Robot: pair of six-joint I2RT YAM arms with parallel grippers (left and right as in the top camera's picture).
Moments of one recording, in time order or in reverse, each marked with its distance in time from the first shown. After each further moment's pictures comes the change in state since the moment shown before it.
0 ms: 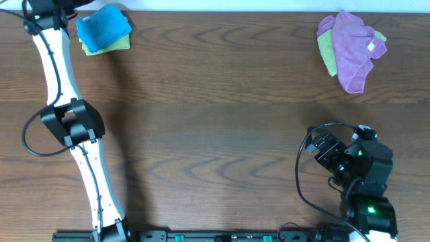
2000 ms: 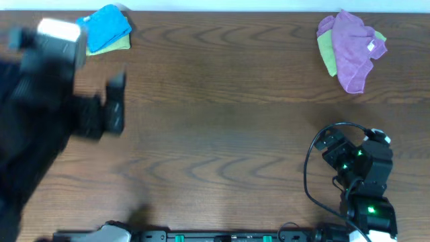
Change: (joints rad) left arm -0.620 -1.429 -0.428 -1.059 -0.748 0.250; right arm 0.000 0.000 0.000 0.000 0.233 0.000
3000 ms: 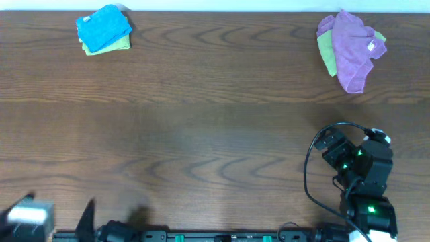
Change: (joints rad) left arm 0.000 -0.841 -0.993 0.187 -0.042 -0.022; right arm 0.000 0.002 0.000 -0.001 0.001 0.000
